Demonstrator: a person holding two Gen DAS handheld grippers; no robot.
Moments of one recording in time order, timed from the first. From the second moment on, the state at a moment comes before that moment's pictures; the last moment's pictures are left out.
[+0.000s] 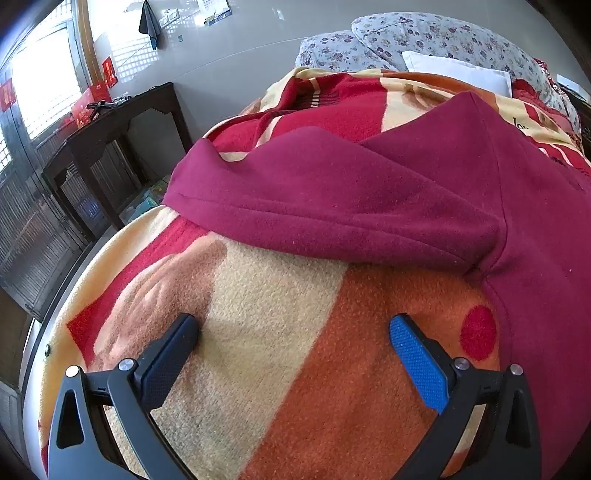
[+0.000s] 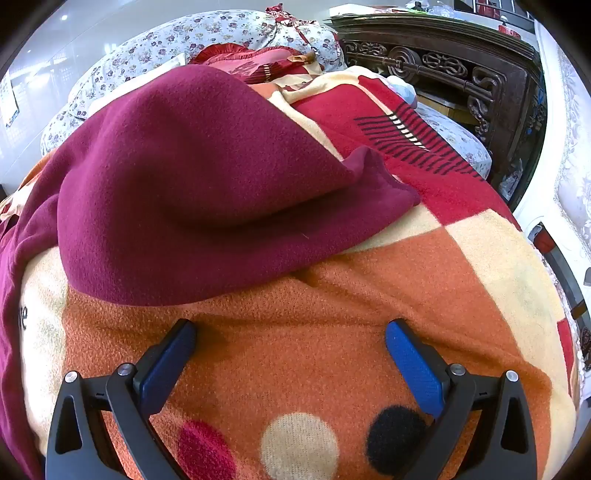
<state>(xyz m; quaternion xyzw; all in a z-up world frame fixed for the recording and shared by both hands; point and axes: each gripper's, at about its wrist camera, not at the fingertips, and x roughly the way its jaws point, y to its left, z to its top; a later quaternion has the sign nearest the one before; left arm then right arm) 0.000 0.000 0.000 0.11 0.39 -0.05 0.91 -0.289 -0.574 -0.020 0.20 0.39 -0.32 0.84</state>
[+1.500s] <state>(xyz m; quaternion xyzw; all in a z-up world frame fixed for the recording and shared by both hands) -0.111 -0.055 0.069 0.13 0.33 -0.15 0.92 -0.314 -0.424 0.088 0.18 0.36 -0.29 0.87</state>
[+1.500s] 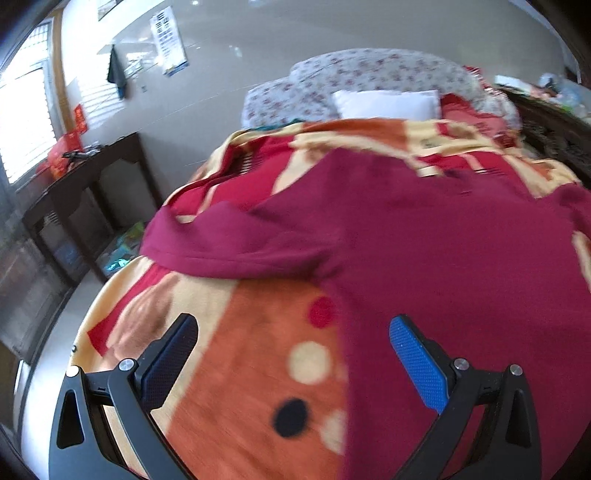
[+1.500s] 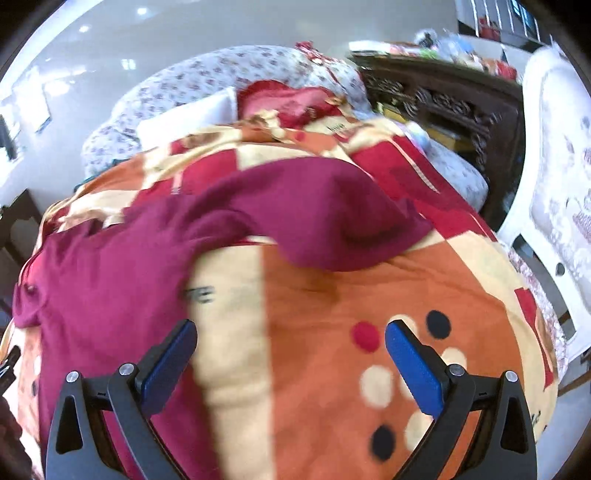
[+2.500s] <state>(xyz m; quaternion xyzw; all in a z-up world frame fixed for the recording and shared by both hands) -0.184 -0.083 0.091 0.09 0.33 -0.19 0.92 -0.281 -0.290 0.098 0.13 0.35 -0.22 0.90</state>
